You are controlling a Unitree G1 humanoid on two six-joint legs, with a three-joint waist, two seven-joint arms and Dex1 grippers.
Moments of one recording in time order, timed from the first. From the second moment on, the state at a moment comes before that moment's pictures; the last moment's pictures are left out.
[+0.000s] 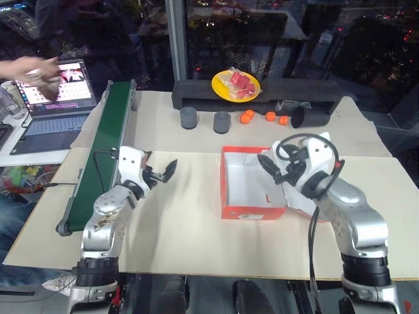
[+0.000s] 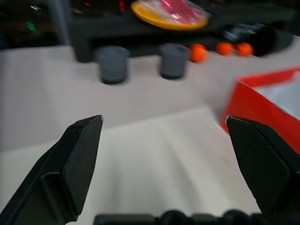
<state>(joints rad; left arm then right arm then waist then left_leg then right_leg) -0.33 0.34 0.15 -0.13 -0.24 0.42 -0.34 -0.43 -0.44 -0.11 -0.31 0.34 0.67 0.42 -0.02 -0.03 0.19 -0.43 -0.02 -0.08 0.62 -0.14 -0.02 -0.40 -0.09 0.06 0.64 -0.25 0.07</state>
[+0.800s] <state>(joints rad) -0.14 0.33 0.37 -0.20 -0.20 0.46 -0.10 -0.71 -0.29 0.08 0.00 0.38 0.66 0.64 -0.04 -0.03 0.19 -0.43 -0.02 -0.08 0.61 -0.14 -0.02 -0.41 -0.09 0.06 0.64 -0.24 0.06</state>
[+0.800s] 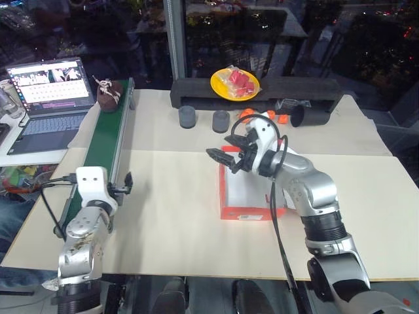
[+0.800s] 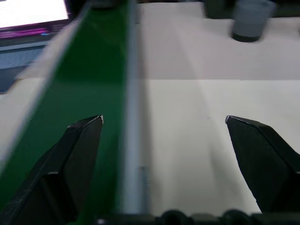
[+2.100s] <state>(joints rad) -0.49 0.59 0.39 0.61 -0.23 0.18 -0.36 -0.66 -0.29 0.19 -0.12 0.37 0.65 0.72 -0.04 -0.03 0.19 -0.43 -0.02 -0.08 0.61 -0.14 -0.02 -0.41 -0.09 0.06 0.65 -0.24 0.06</state>
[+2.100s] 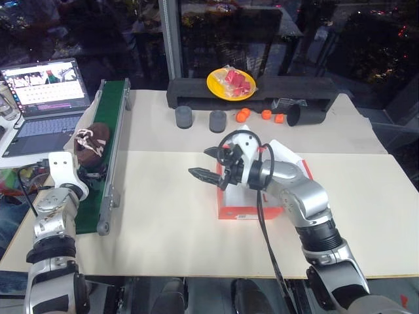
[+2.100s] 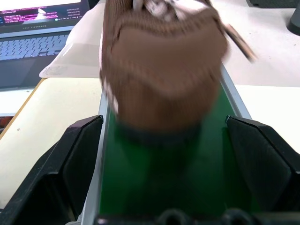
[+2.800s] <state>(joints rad) -0.79 0.37 0.15 0.03 -0.45 0.46 -0.49 -0.90 -0.04 -0.39 0.04 0.91 1.02 0.25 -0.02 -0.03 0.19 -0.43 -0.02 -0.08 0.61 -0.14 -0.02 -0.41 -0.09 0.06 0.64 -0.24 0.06</state>
